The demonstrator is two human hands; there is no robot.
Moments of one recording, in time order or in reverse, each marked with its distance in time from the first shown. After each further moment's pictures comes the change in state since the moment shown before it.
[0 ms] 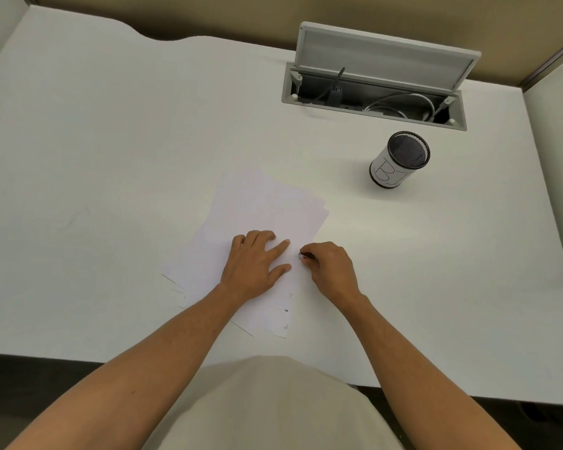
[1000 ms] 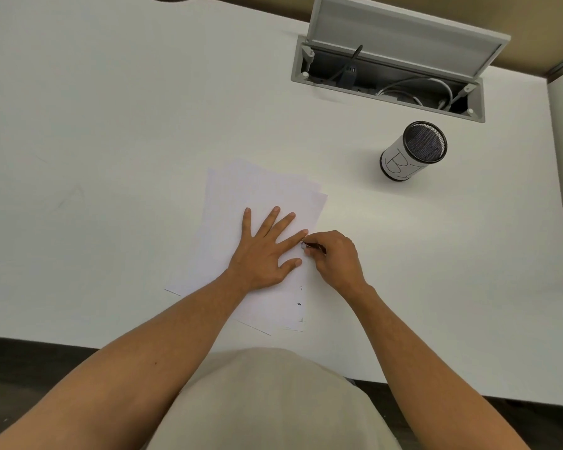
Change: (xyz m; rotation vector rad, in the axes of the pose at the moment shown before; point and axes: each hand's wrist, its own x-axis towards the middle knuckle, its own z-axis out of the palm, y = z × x) left_hand 0.013 0.000 0.028 0.054 -0.064 0.099; right_hand 0.011 0.004 -0.004 0.068 -0.050 0.007
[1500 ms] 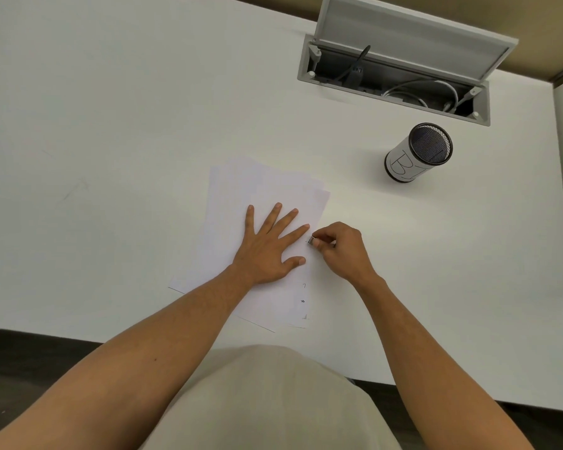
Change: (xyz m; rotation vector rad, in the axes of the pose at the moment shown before) left_hand 0.004 0.001 -0.004 -0.028 -0.083 -0.068; right_hand 0.014 0.000 -0.013 0.144 -0.086 0.184
